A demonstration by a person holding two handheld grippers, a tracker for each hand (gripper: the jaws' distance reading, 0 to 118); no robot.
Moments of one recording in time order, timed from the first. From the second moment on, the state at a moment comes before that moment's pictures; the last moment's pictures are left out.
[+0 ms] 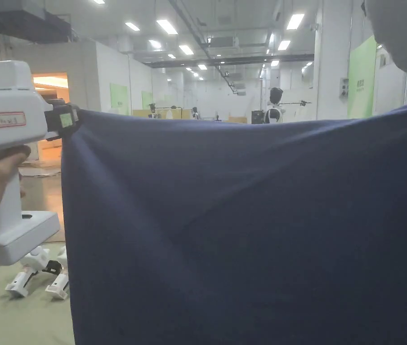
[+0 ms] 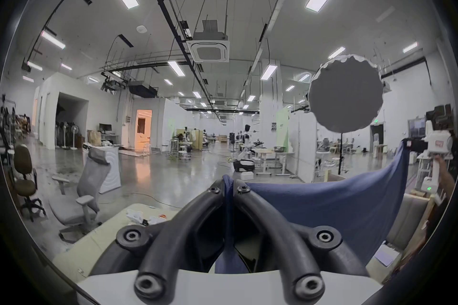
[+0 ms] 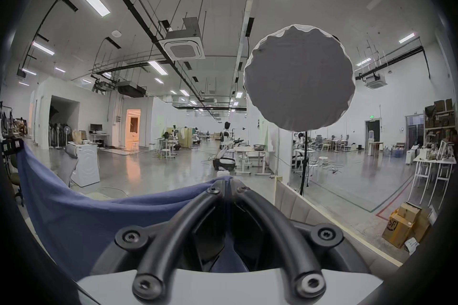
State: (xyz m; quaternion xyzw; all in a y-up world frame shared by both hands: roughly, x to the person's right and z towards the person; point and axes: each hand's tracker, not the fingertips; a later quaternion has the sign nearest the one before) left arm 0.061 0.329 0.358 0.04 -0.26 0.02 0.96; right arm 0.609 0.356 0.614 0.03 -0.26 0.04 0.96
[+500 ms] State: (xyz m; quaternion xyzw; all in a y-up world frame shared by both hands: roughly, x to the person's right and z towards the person) left arm 0.109 0.318 0.260 0.00 -0.23 0.03 0.97; right arm 0.646 0.334 0.515 0.00 -0.28 0.02 0.96
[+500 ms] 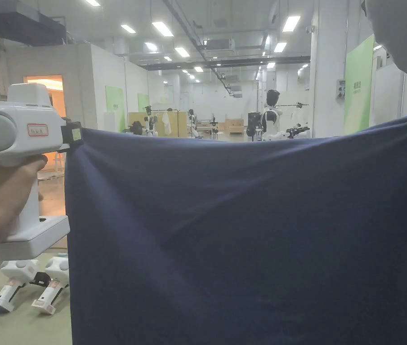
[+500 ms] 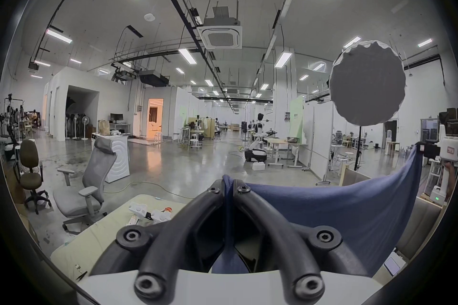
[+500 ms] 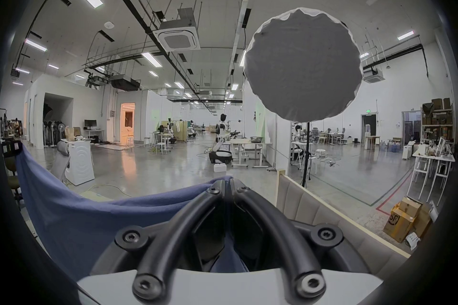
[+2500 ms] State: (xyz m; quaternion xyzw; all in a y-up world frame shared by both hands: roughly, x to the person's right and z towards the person) left arm 0.144 -0.050 0.205 -0.25 -0.24 0.02 0.94; right arm 0.678 -0.015 0.465 -0.20 -0.23 -0.09 0.95
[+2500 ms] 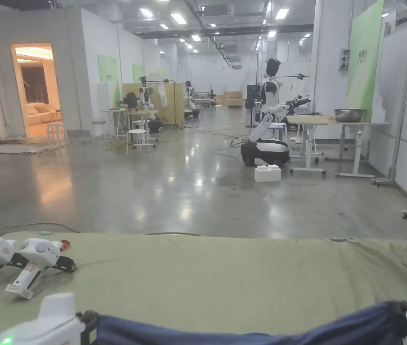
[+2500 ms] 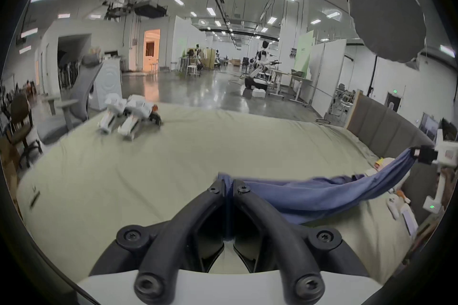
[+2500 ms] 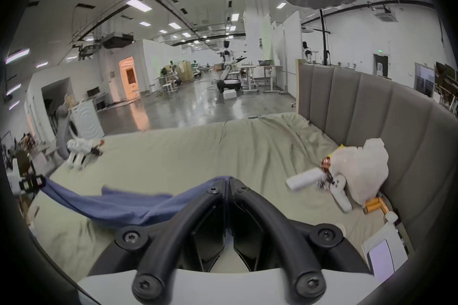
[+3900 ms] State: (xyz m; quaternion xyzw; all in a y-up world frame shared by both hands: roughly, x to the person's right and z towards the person) left arm 0.027 -0.046 0.482 -0.10 -0.20 -0.05 0.97; right arm 0.523 -0.089 0.728 -0.17 -0.24 -0.11 0.95
